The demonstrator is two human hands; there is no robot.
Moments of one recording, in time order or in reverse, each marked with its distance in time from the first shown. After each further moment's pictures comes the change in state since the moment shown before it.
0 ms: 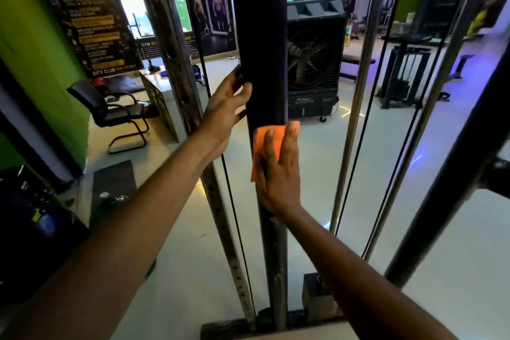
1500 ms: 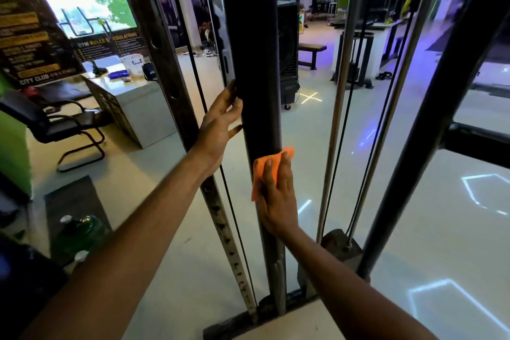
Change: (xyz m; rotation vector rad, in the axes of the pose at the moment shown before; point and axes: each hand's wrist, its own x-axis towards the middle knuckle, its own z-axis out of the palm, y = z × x) left_hand -0.009 -0.049 -0.023 -0.047 -0.190 -0.028; right_hand -0.086 0.014 0.044 -0.065 0.034 0.138
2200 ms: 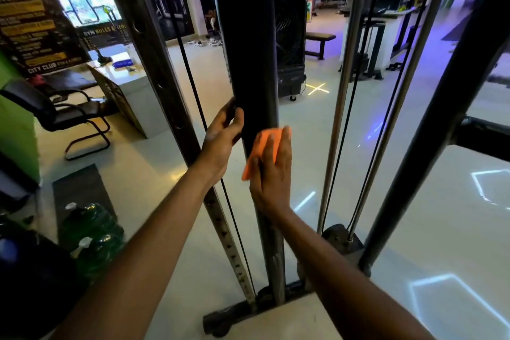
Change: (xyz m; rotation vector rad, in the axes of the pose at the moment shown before) left_hand -0.009 -0.049 0.016 0.007 0.060 -0.071; right_hand 0.037 -0.013 0.002 0.119 0.108 0.044
